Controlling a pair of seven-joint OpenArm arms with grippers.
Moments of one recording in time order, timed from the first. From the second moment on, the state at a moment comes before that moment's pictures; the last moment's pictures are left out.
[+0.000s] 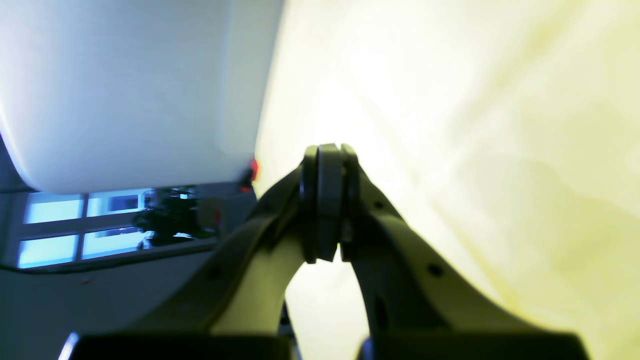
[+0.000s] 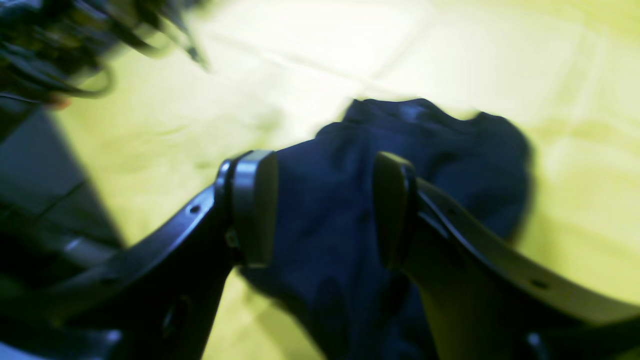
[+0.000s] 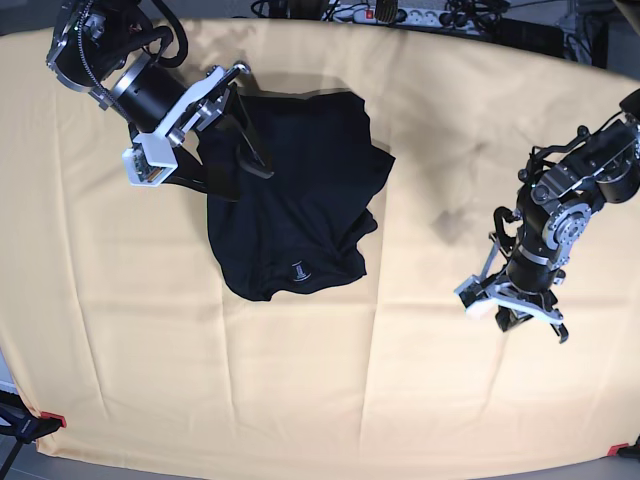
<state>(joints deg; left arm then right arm) -35.6 -55.9 66.1 103.7 5.4 5.9 44.0 -25.6 2.6 13.3 133.1 47.3 40.5 -54.3</state>
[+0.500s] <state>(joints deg) -30.4 -49.1 66.2 107.7 2.5 -10.7 33.3 -28.2 2.7 3.9 133.1 38.2 40.7 -60.1</state>
